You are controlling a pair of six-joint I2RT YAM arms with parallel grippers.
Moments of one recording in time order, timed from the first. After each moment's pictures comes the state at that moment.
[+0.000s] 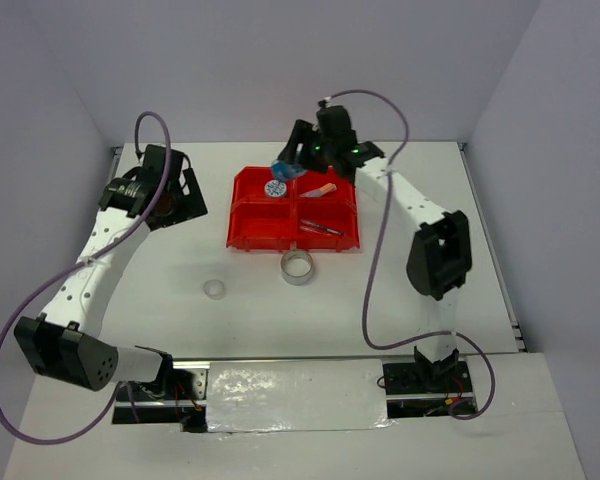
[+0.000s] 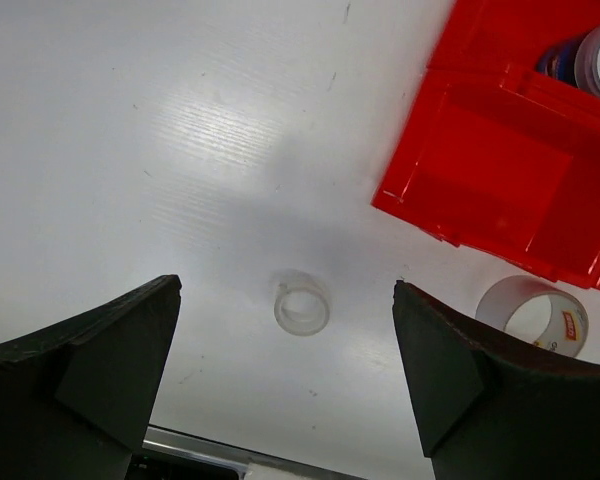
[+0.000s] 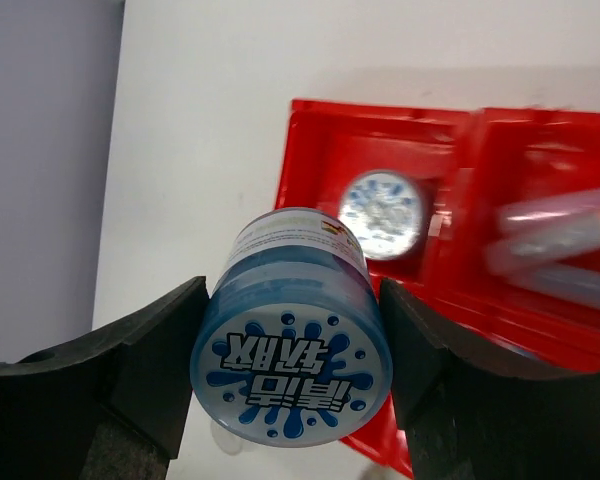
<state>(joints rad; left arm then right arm) -0.25 1.36 1.46 -1.03 -0.33 -0.53 0.45 1.92 1.82 -0.41 -0.10 0.63</state>
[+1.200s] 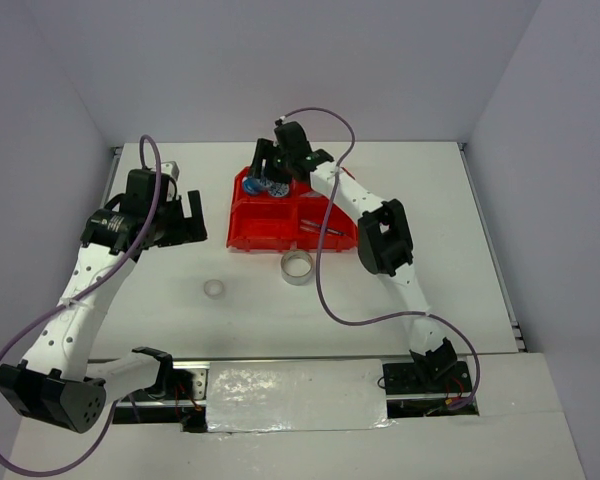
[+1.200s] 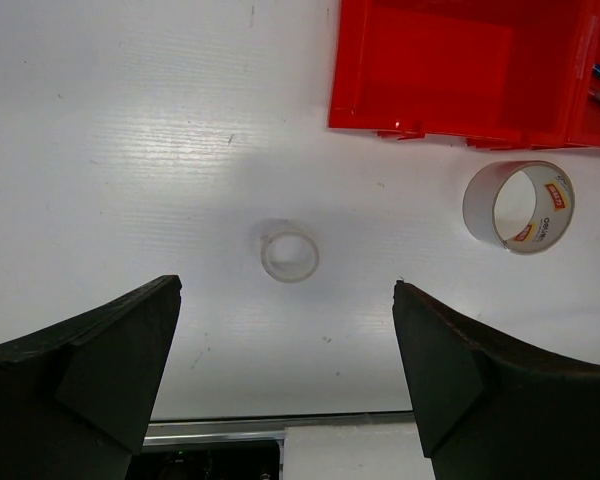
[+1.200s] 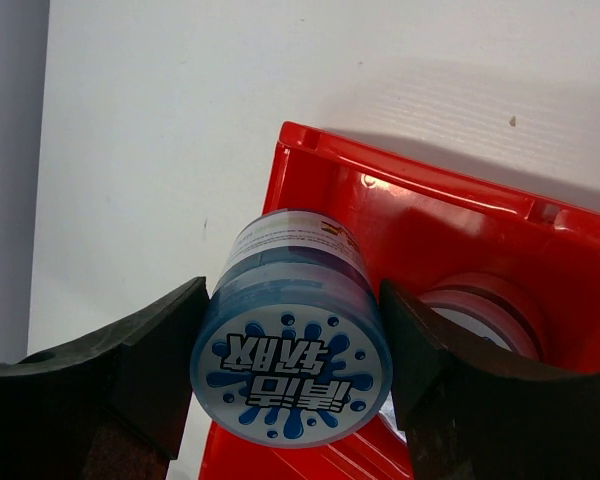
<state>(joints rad) -0.22 1.13 1.27 -0.99 -0.10 -0.34 0.57 2.48 2.29 -0.40 -0.16 0.62</state>
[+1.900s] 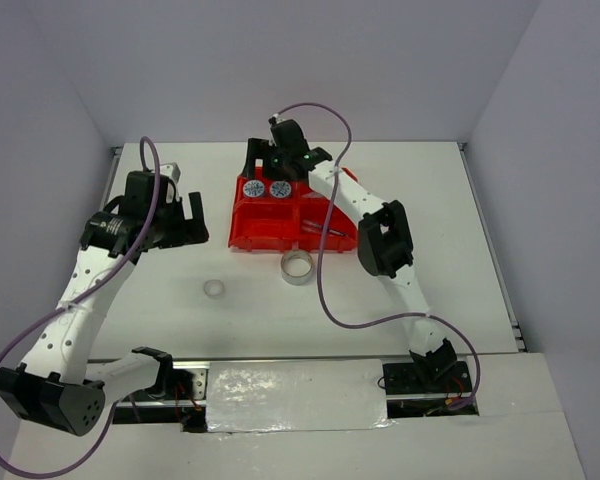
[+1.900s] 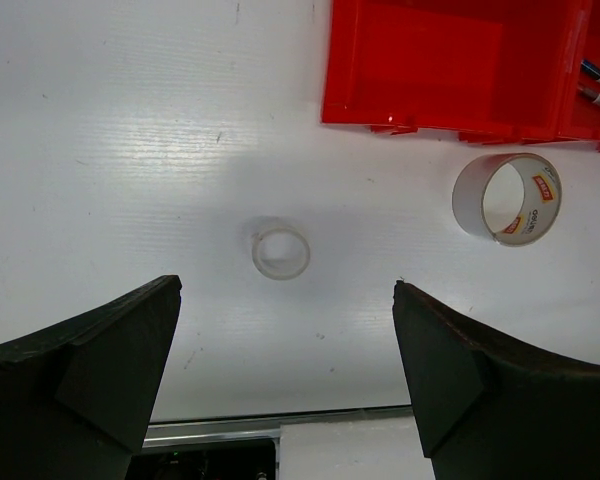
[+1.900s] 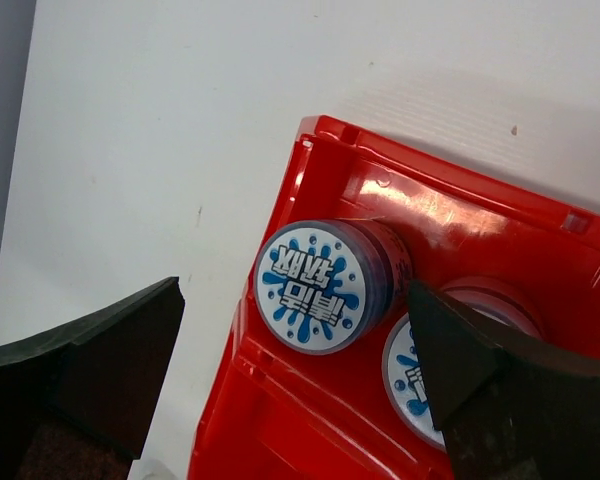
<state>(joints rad) -0.22 1.11 1.26 -0.98 -0.07 -0.34 0.59 2.46 2.31 -0.44 -0.14 0.52</state>
